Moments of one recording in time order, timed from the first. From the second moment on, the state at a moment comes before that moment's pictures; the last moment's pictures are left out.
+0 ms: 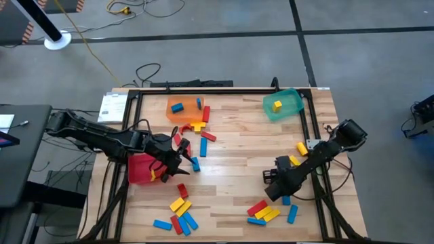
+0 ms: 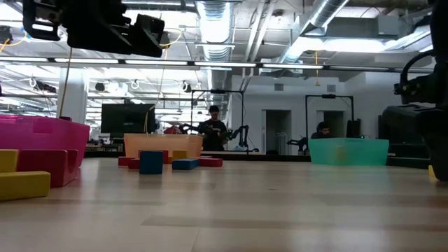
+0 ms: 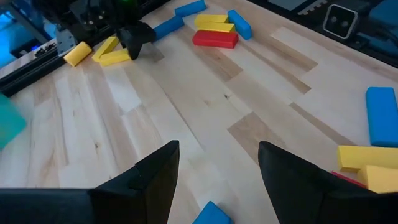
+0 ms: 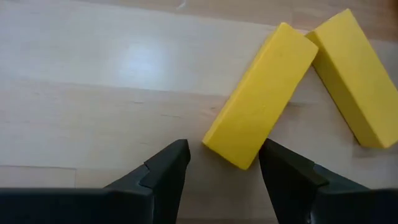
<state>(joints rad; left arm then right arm) -0.15 1.11 0.67 -0.07 0.14 0.48 0.60 1.69 0.83 -0.98 0.28 2.12</state>
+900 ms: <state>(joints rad) -0.13 1.11 0.67 -0.11 0.08 0.41 0.59 1.63 0.92 -0.81 0.41 1.52</state>
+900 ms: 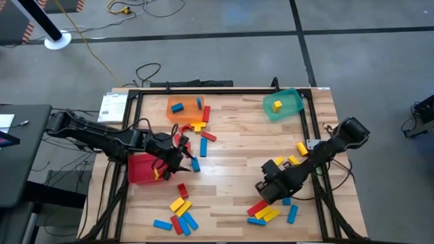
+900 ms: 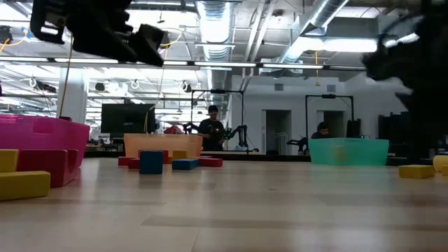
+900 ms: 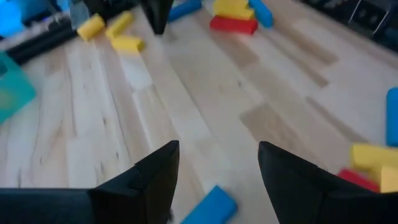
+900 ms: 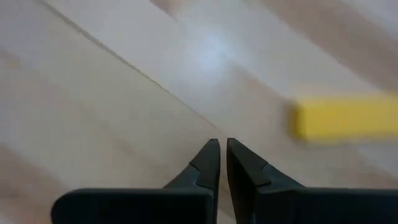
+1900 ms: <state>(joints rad) 0.00 1.46 0.82 -0.33 -0.07 0.61 0.51 1.57 0.93 -0.58 0.48 1.08</state>
